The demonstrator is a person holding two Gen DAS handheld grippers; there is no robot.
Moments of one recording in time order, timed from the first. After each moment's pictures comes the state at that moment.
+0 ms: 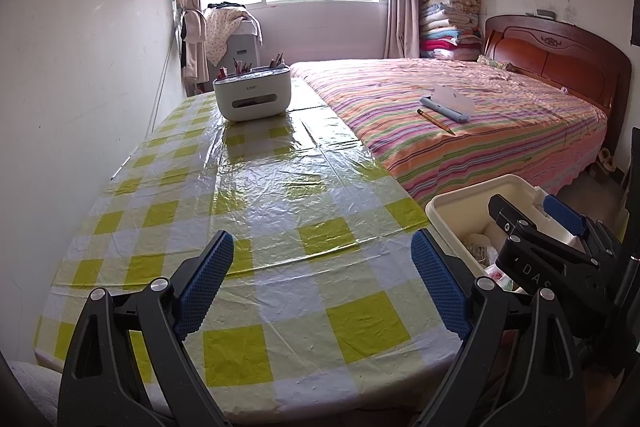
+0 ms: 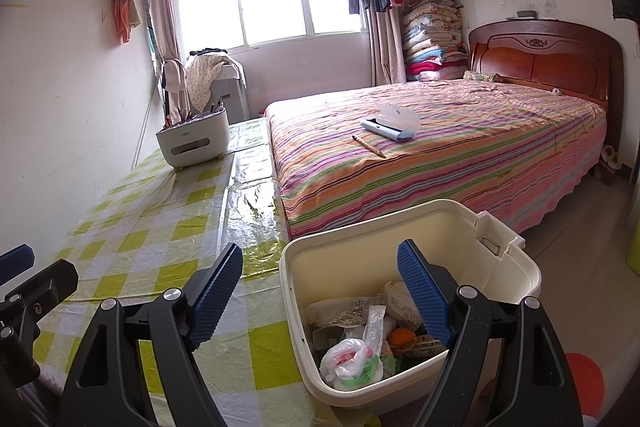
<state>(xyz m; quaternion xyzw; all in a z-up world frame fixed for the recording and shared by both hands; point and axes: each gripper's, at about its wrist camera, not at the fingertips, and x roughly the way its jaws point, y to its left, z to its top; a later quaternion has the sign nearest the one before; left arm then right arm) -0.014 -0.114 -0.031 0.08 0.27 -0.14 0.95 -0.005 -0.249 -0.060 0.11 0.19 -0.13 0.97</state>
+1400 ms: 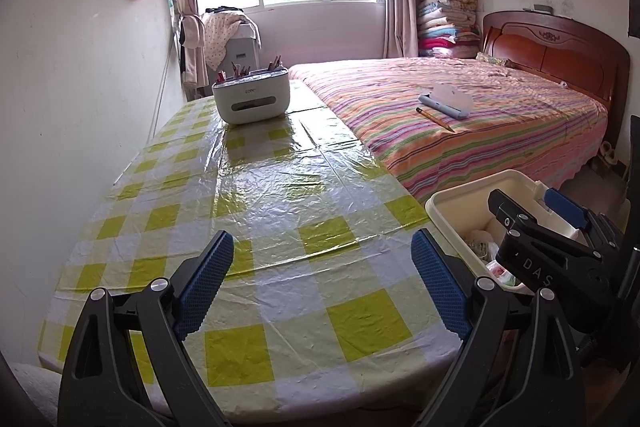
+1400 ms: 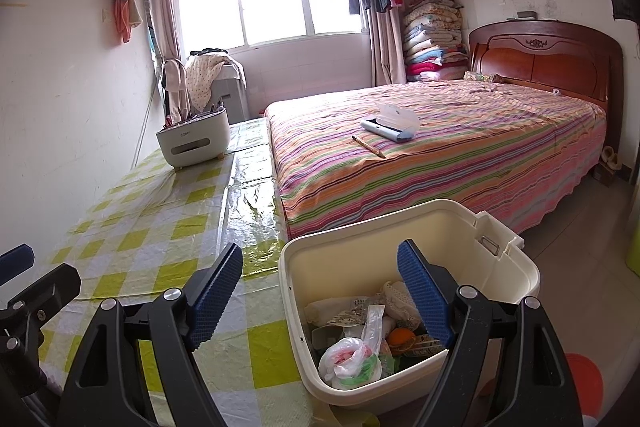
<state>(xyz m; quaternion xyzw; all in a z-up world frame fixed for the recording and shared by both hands) -0.017 -0.117 -0.032 0.09 0.26 -0.14 0.95 -0.005 -0.249 -0.059 0.11 0.20 -0.13 0.97</state>
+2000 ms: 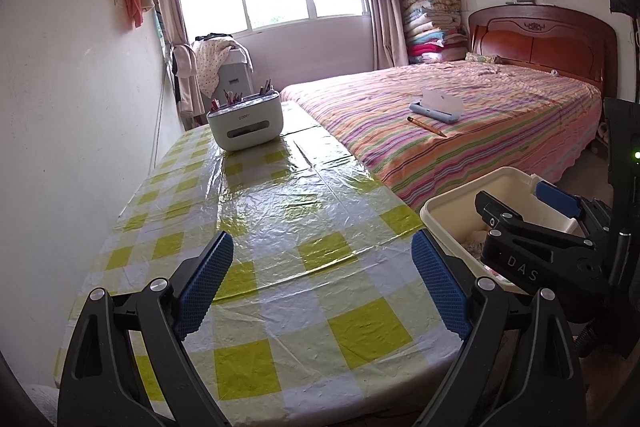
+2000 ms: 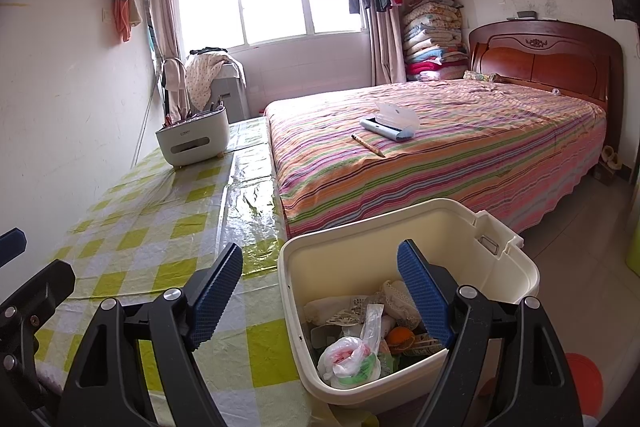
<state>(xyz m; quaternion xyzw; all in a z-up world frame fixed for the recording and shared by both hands) -0.031 -0.126 -0.028 0.13 0.22 -0.16 0.95 -0.006 -0.250 -0.059 0.11 0.20 -0.13 0.96</state>
